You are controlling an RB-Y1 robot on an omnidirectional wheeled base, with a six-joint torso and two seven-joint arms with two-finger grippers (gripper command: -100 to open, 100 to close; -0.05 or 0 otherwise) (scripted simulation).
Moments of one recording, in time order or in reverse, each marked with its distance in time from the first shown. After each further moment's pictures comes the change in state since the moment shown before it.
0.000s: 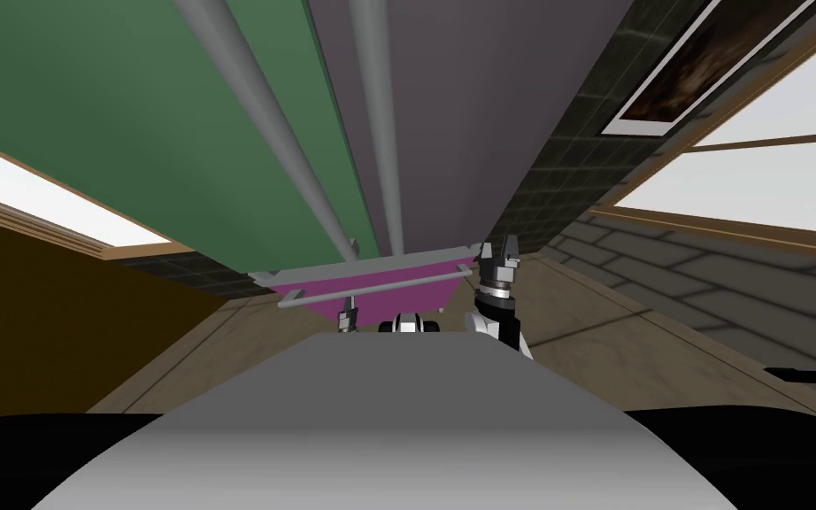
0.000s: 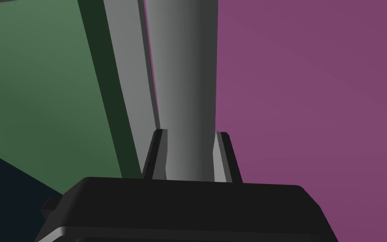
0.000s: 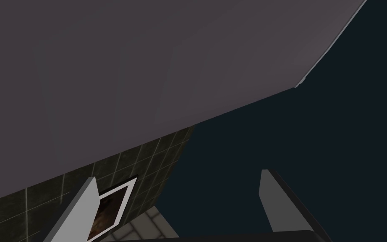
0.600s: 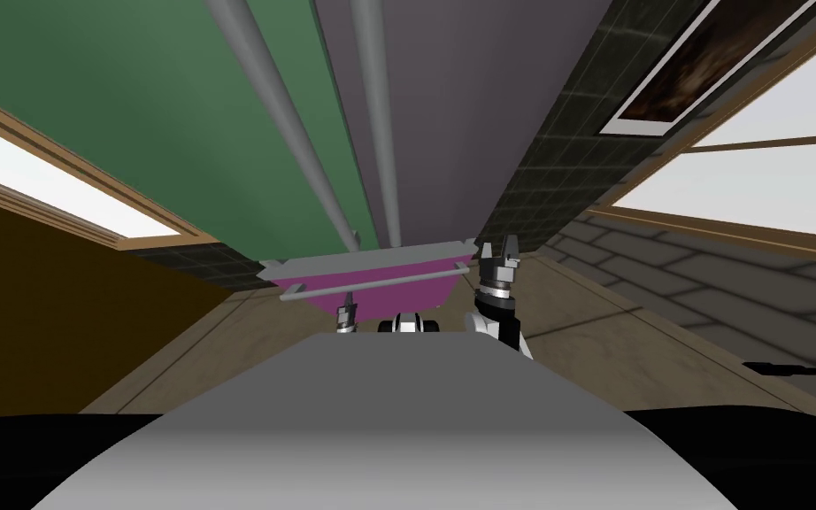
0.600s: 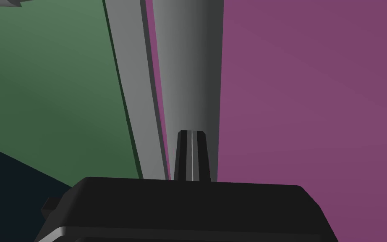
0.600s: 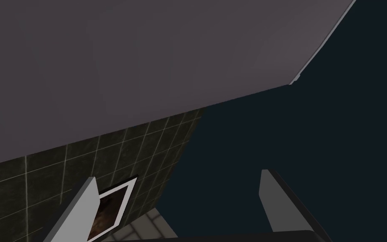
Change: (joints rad) left arm -0.008 0.020 0.005 -0.064 0.003 0.084 0.018; right arm 0.000 0.000 0.000 0.000 0.000 0.000 0.000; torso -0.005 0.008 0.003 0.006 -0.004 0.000
